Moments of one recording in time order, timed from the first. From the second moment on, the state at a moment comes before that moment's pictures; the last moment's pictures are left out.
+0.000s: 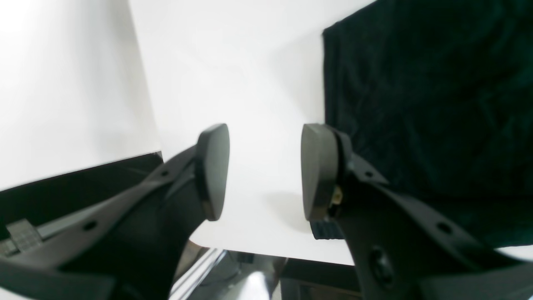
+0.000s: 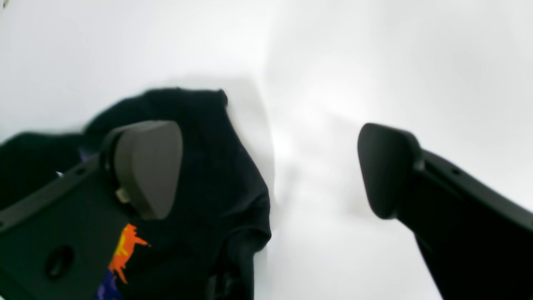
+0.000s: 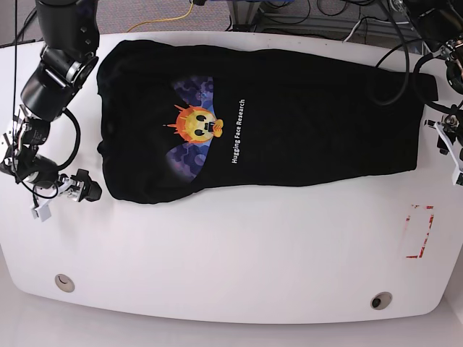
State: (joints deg) left arm -1.8 -25.5 -35.1 107.3 -20.0 -41.9 83.4; right arm 26.2 24.1 36.0 54.4 32.9 39.1 -70.4
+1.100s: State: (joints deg) left arm -13.7 -20.6 -33.6 102.9 -19.9 -41.9 83.6; right arm 28.4 16.4 36.1 43.7 25.9 39.7 -63.4
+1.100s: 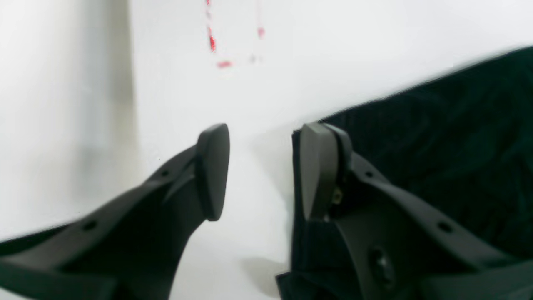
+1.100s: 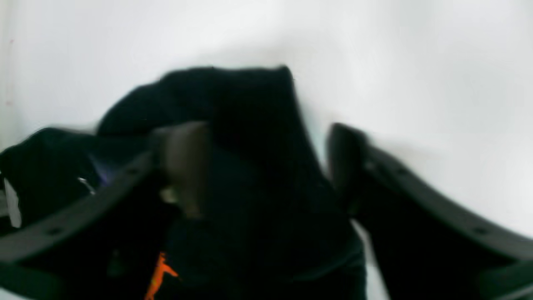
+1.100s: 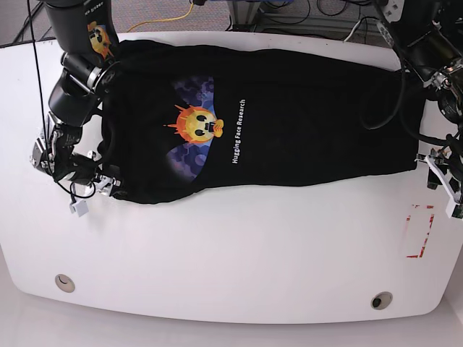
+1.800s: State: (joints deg) left arm -15.5 -20.9 -43.2 81.4 -19.9 -33.4 76.8; right arm 25.7 15.0 36.1 43.8 26.8 39.8 -63.2
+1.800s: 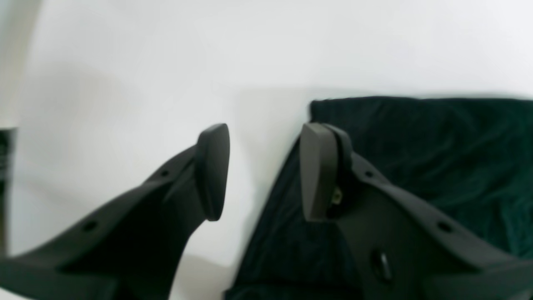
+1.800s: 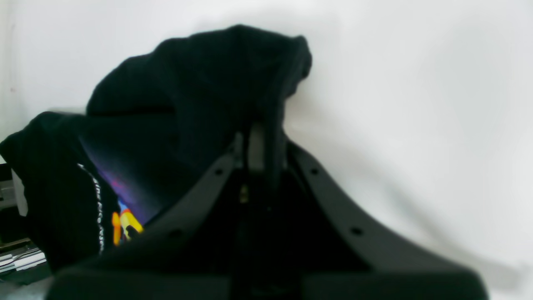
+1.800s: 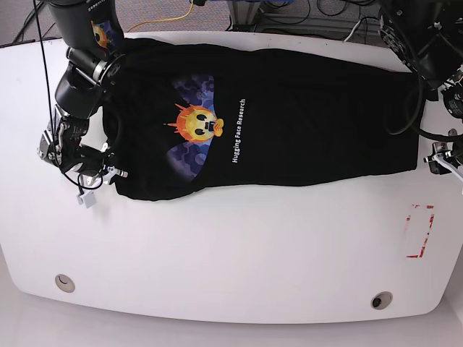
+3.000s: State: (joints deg) left arm -19.5 -20.3 -28.8 61.9 -19.6 -39.4 66.7; right arm 25.6 15.2 36.1 43.8 27.3 39.8 -63.8
